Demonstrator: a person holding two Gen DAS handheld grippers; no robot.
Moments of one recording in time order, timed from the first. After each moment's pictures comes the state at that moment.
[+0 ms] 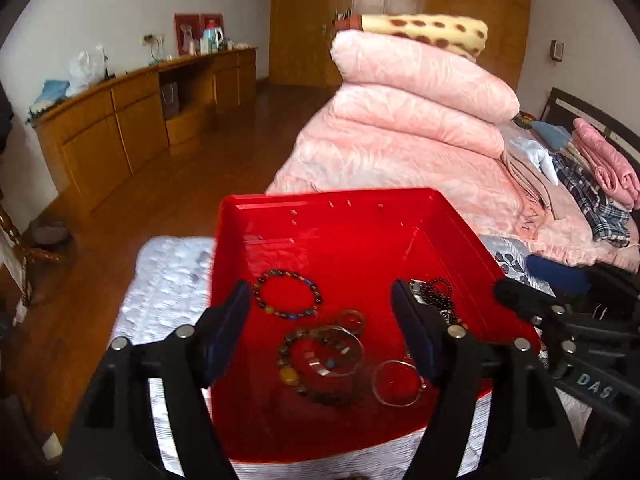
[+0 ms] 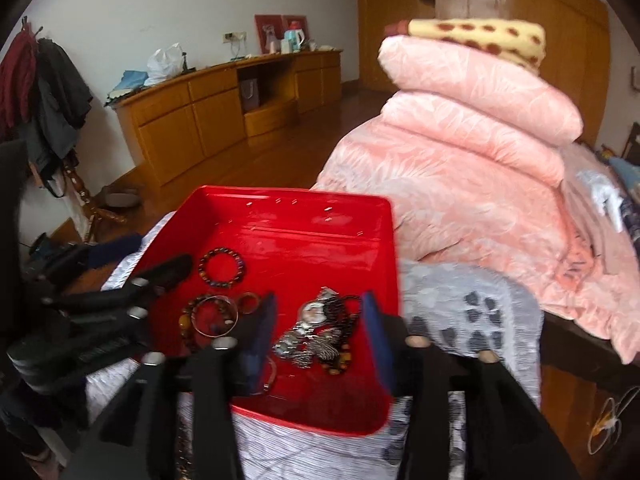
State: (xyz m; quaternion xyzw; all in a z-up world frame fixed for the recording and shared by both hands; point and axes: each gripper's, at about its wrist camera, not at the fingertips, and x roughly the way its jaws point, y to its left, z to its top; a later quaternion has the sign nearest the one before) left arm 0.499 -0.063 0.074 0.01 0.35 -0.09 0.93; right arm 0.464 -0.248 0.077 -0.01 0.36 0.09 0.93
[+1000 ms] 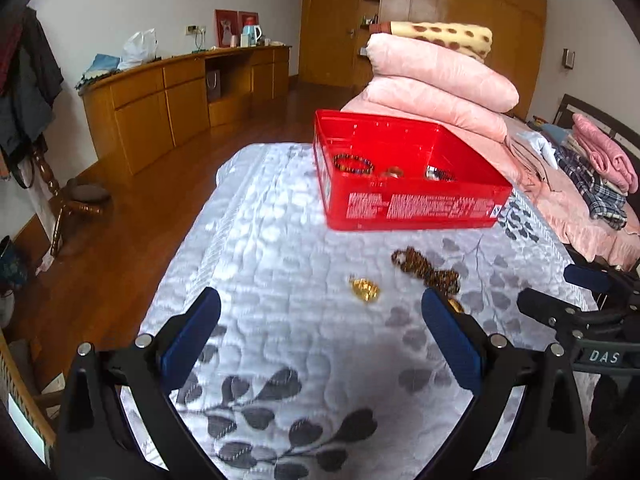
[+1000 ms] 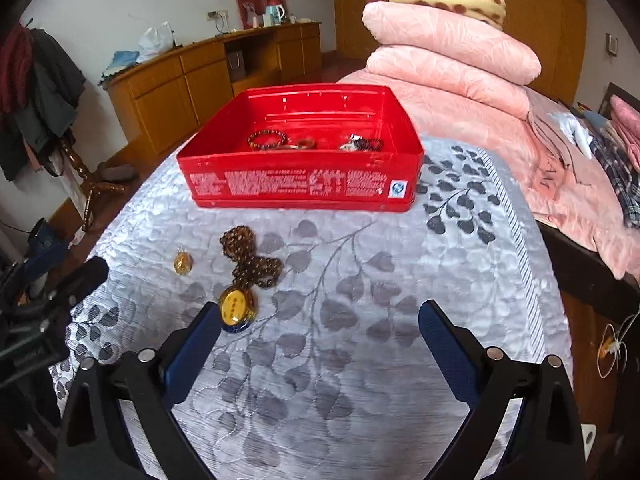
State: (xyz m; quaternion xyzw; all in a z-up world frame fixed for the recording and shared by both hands) left arm 0.299 0.024 0.039 -0.02 0.36 -0.04 0.93; right arm 0.296 -0.198 0.024 0.02 0.42 0.06 0.90
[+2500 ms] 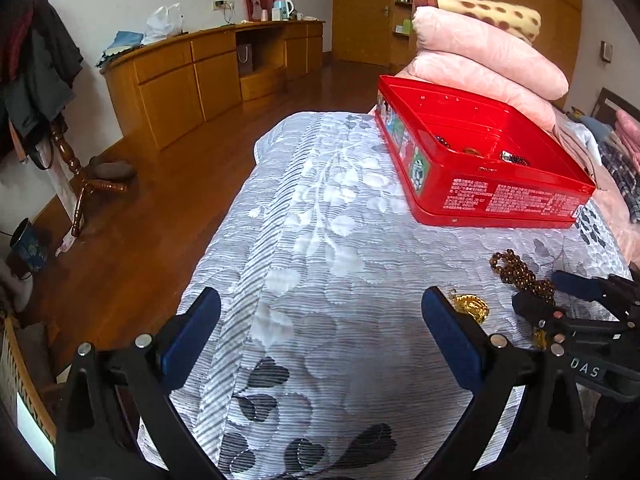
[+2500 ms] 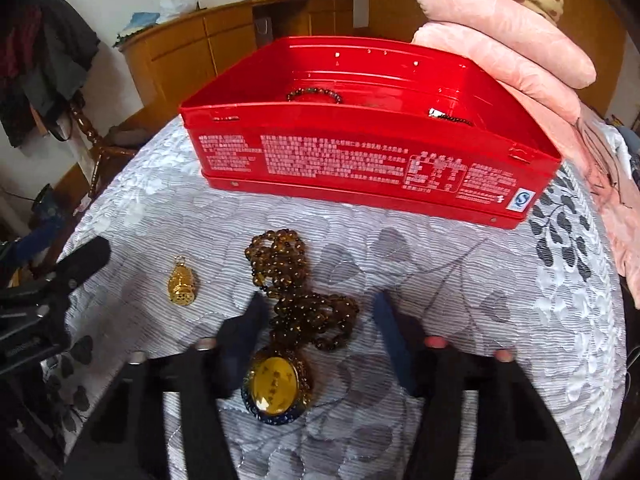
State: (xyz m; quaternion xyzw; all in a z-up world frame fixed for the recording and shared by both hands) left arm 0.353 0.059 0.001 -0.01 0.40 0.02 0.92; right arm 0.363 -0.140 -0.022 -0.02 0.46 0.10 0.88
